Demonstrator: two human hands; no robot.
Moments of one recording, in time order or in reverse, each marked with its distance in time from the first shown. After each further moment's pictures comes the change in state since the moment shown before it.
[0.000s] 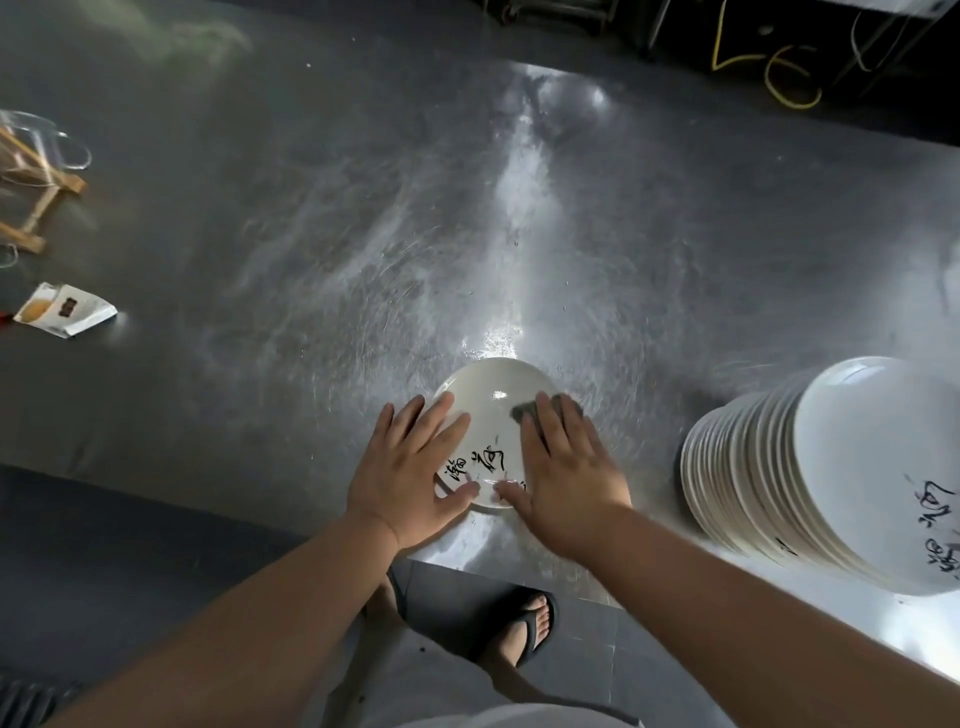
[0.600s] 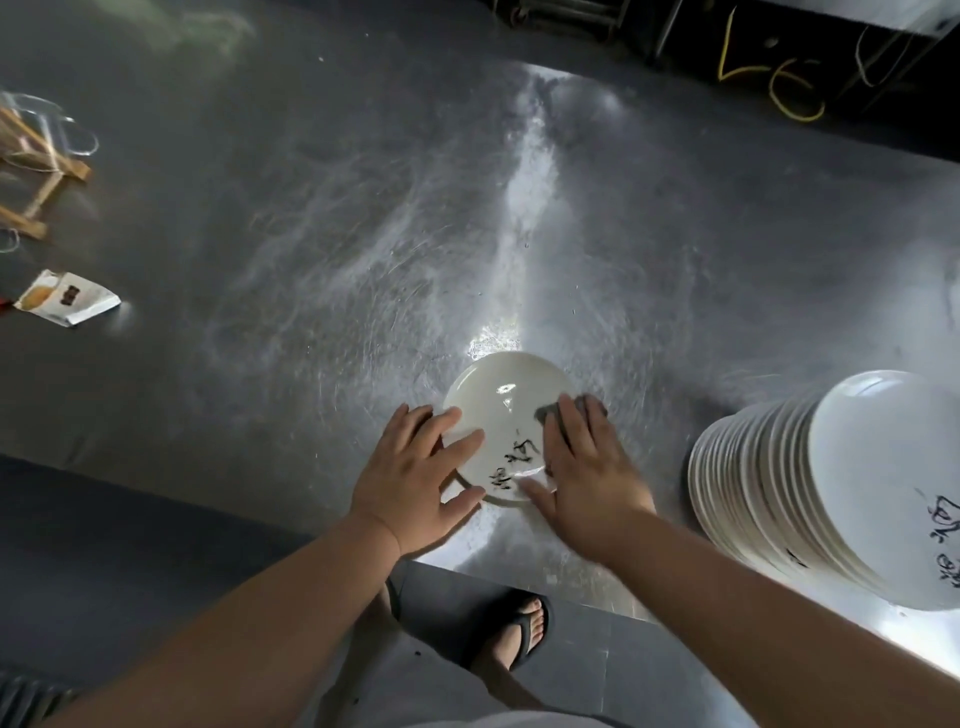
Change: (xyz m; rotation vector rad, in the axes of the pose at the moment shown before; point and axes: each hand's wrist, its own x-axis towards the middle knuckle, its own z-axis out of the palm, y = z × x) left_hand -0.003 -0.002 0.001 -0.008 0.083 0.061; right_hand -0.002 0.017 0.000 -0.003 0.038 -0.015
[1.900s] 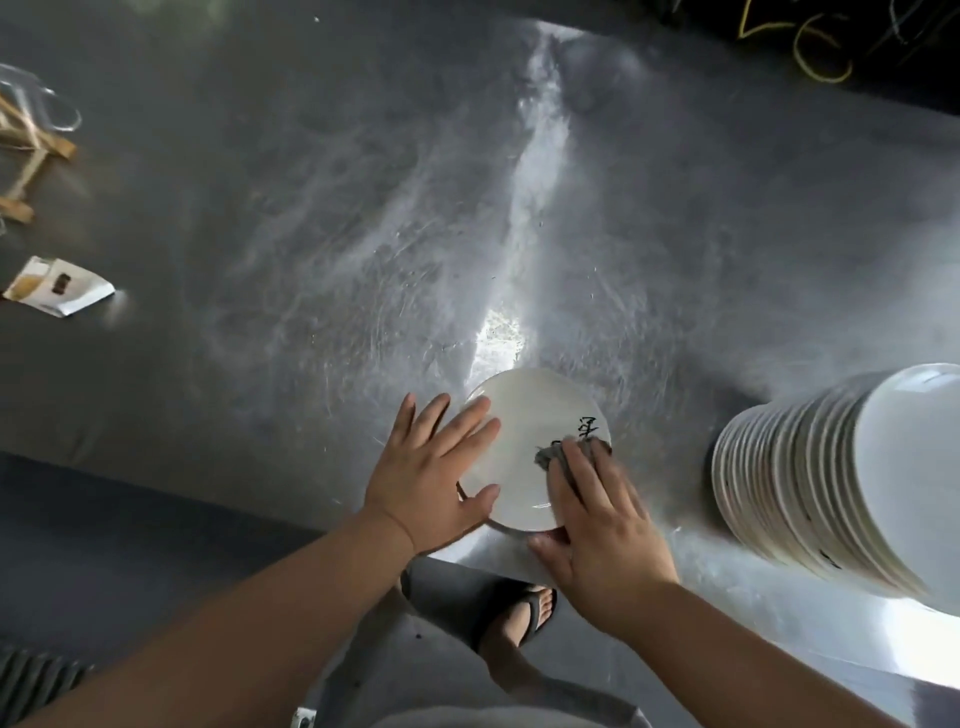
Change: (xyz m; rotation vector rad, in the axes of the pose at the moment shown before) left_hand 0.002 0.001 0.001 -0.028 0.033 0.033; right_hand -0.048 -0.021 0.029 0.160 0.053 -0.037
